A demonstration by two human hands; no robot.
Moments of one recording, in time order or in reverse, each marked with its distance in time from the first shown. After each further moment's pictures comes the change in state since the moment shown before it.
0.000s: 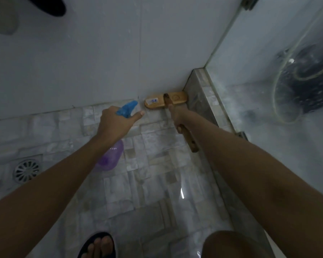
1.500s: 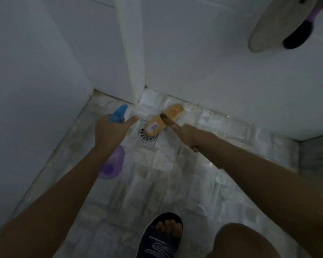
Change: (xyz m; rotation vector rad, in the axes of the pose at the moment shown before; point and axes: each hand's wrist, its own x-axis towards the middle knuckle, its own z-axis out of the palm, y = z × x) left_hand -0.127 -0.192 -0.264 -0.227 0.694 -0.467; right_hand -0.073 -0.250 0.208 -0.350 -0.288 -0.458
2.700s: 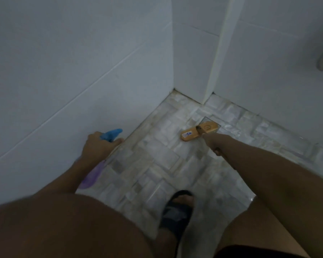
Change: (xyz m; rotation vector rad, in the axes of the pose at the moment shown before) left_hand -0.139 -0.108 -0.278 0.303 0.205 -0.051; right_hand -0.075 -0.088 0.095 -0.073 -0.067 0.096
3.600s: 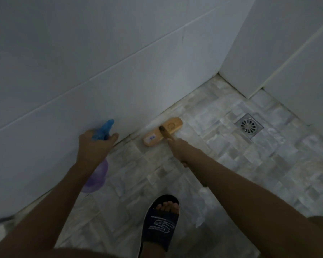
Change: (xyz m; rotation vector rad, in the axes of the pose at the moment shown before) left_hand -0.033 -0.138 -0.036 -0.269 0.219 -0.227; right_hand -0.082 -0.131 0.203 -0.164 -0.204 -0.301
